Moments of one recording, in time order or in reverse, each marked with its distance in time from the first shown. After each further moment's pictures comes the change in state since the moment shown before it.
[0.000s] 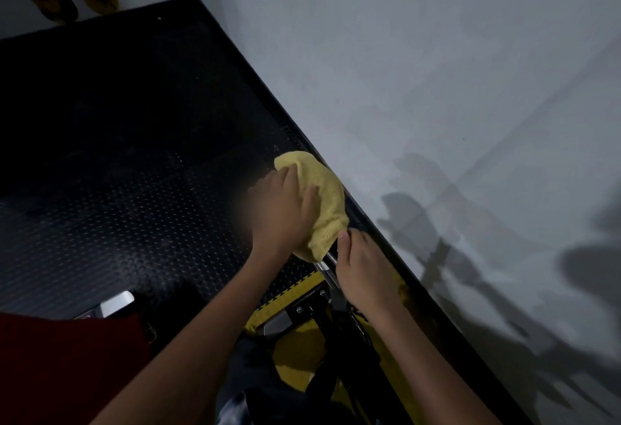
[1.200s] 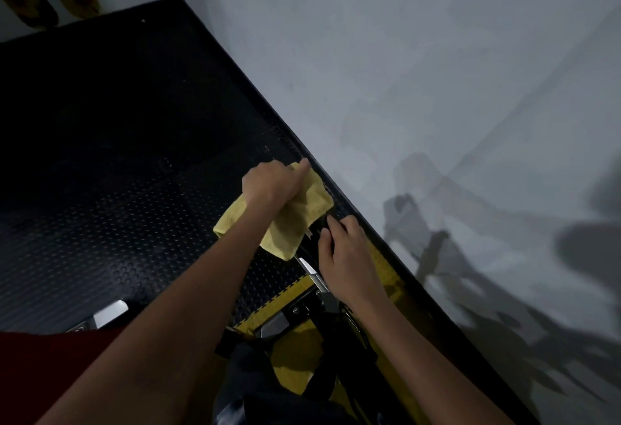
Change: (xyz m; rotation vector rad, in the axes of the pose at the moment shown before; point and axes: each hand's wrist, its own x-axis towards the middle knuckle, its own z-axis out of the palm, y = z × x) left_hand 0.081 0.027 -0.005 0.176 -0.321 -0.227; right_hand 0.015 0.004 0.000 0.035 0.064 -0.165
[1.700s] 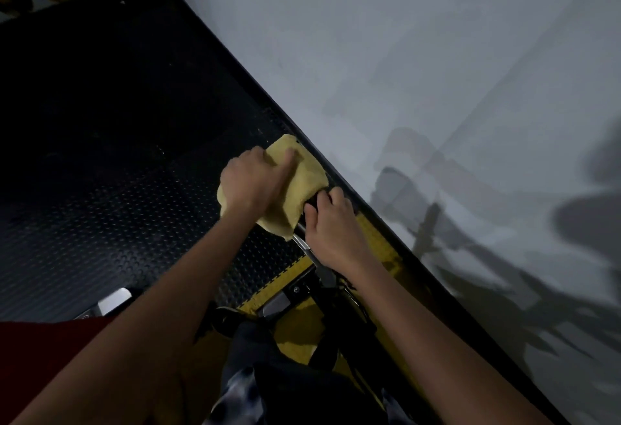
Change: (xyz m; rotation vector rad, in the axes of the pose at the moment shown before) left_hand -0.028 -0.027 0.021 -0.058 0.238 0.053; right_hand 0.013 -0.005 0.002 -0.084 -0.116 0.039
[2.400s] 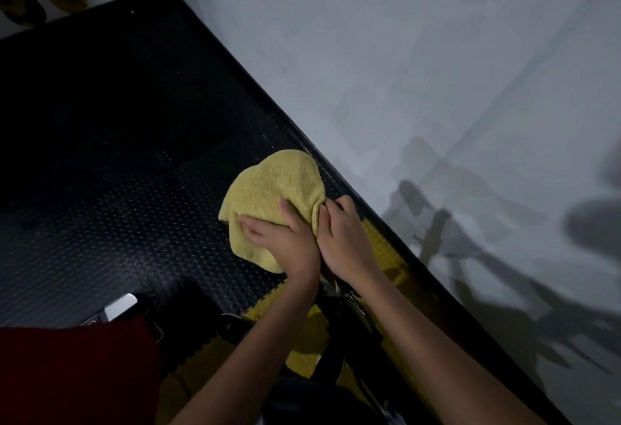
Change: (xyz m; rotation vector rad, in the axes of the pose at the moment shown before) left_hand -0.104 0.058 0.018 -0.983 0.165 -0.669; right_hand -0.002 0.009 0.003 0.281 0.102 0.027
